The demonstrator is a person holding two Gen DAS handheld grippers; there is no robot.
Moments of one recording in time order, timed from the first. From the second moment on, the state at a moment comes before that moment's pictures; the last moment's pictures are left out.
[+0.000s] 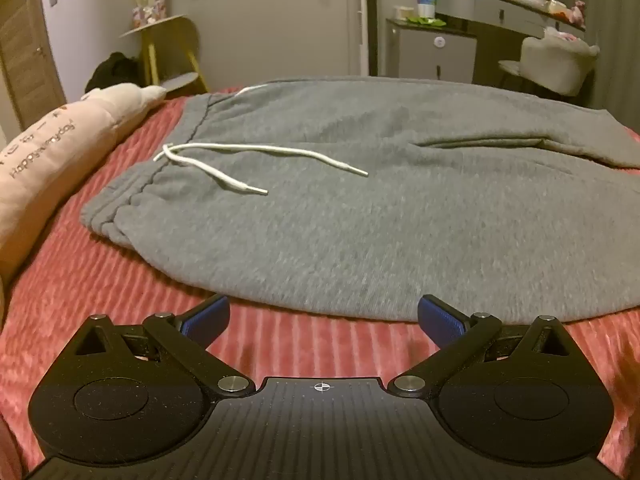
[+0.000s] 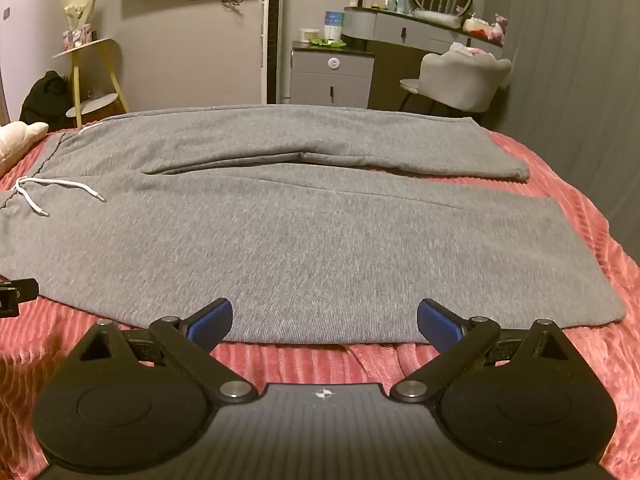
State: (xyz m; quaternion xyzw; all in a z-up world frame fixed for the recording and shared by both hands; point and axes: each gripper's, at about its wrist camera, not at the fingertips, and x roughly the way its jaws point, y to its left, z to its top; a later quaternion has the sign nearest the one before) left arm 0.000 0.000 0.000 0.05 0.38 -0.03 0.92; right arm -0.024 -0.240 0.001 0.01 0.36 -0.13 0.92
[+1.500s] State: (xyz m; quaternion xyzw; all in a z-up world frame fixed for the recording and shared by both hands) left arm 0.003 0.009 -0.001 0.03 0.39 -0.01 0.92; right arm -0.028 -0.248 0.003 0.03 0.35 -0.13 0.93
